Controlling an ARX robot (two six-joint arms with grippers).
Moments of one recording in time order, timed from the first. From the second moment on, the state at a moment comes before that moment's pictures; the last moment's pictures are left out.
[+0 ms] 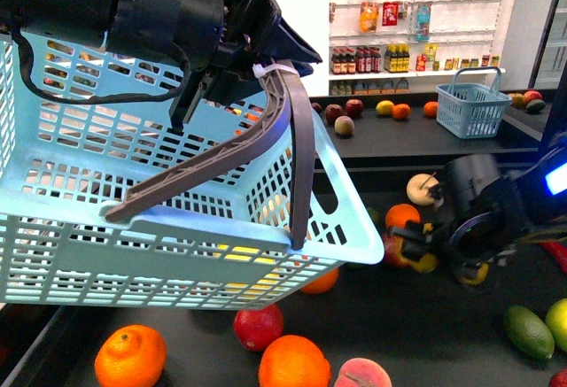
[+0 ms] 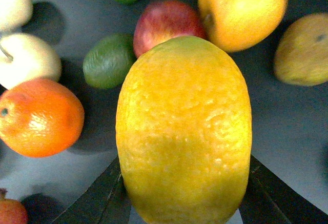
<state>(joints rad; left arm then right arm) -0.34 1.82 1.37 0.11 0.66 -0.71 -0.02 2.54 1.74 0.12 -0.06 0.34</state>
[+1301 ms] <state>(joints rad) -0.34 1.82 1.37 0.11 0.66 -0.71 0.35 1.88 1.20 0.21 -0.22 0.49</state>
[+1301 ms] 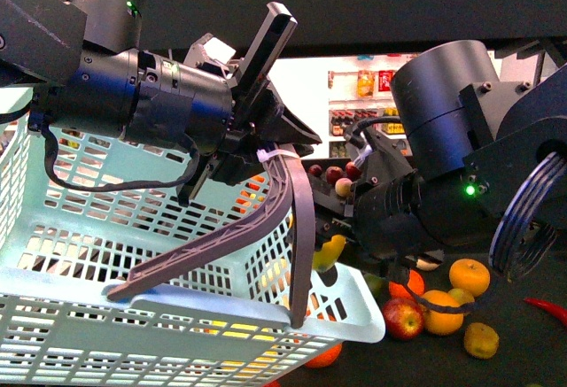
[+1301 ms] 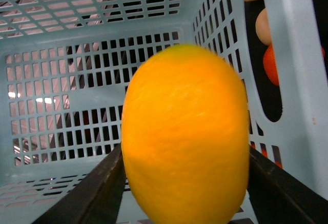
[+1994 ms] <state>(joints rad) -0.34 1.82 1.37 0.11 0.66 -0.72 0.06 1.49 0.91 0.40 -0.12 0.24</state>
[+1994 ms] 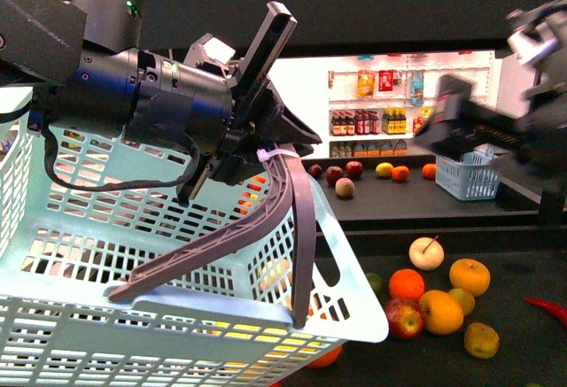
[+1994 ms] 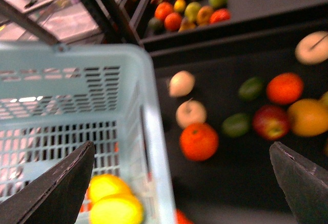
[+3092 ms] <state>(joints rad) -0.34 1.82 1.37 0.11 0.66 -0.72 0.00 0.08 0.09 -0.02 0.00 0.01</state>
